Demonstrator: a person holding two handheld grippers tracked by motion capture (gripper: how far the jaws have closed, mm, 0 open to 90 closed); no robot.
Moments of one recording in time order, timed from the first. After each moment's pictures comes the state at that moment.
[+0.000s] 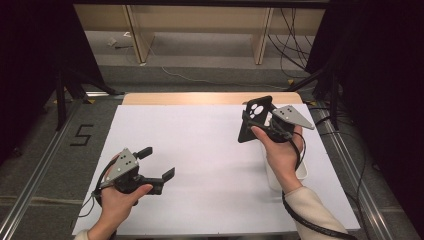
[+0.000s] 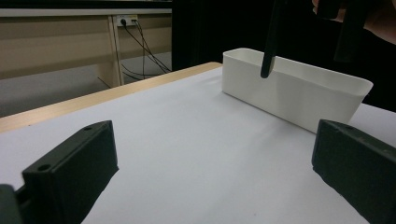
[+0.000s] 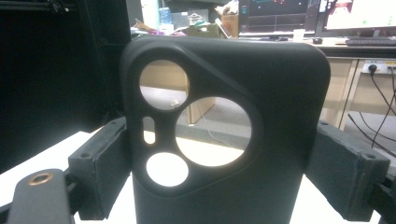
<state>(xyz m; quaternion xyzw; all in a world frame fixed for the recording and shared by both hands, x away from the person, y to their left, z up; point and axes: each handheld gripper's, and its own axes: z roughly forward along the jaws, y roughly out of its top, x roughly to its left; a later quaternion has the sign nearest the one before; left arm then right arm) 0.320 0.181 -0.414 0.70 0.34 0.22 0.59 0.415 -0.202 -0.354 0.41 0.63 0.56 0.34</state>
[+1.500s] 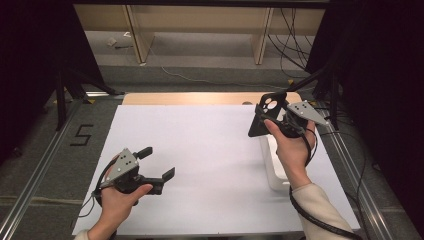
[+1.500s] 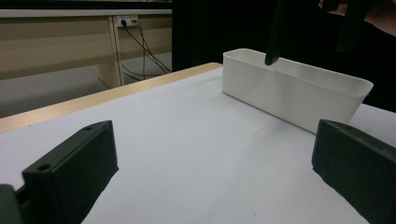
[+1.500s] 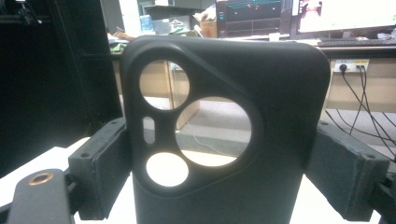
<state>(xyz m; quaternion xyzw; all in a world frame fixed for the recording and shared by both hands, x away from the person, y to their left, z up) 0.320 0.181 -0.414 0.70 0.34 0.22 0.59 0.422 -0.230 -0.346 0.44 0.60 0.56 0.35</state>
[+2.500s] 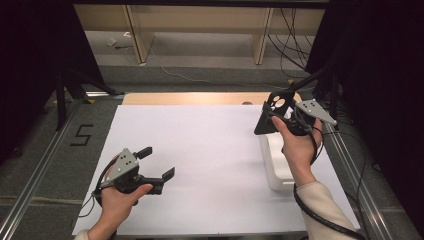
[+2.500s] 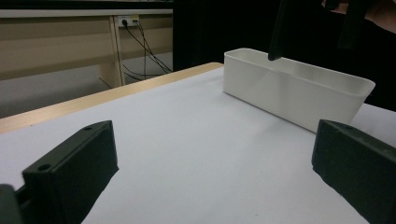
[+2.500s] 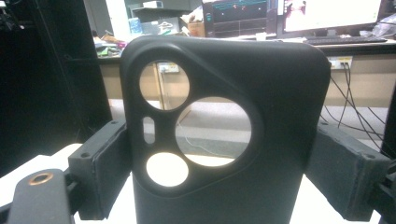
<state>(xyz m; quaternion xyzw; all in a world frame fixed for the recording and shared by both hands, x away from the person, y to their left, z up) 0.320 0.181 -0.415 0.70 0.34 0.22 0.59 0.427 -0.247 -0.345 0.46 0.59 0.56 0.36</state>
